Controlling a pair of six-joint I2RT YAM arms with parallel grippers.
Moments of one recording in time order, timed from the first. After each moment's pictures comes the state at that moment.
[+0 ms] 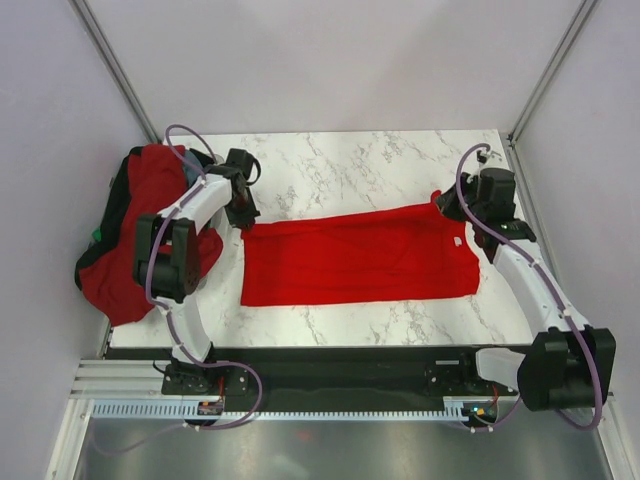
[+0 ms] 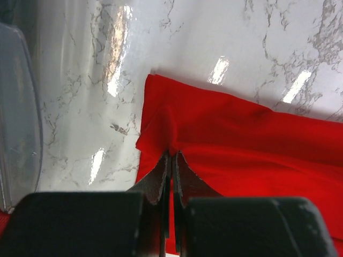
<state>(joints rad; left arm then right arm) -0.19 1.90 1.46 -0.82 -0.15 -0.52 0.05 1.23 0.94 -0.19 -0.15 0.44</state>
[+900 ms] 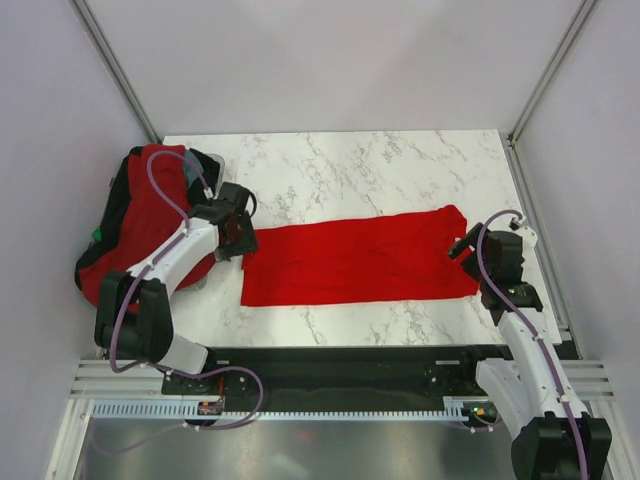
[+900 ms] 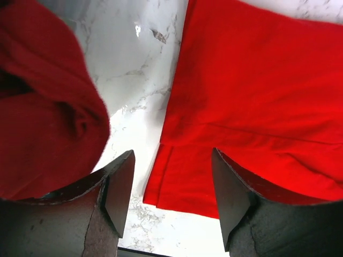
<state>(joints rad) -0.28 1.49 1.03 -0.73 -0.23 -0.55 -0.02 0.78 0.53 -0.36 0.15 0.66</state>
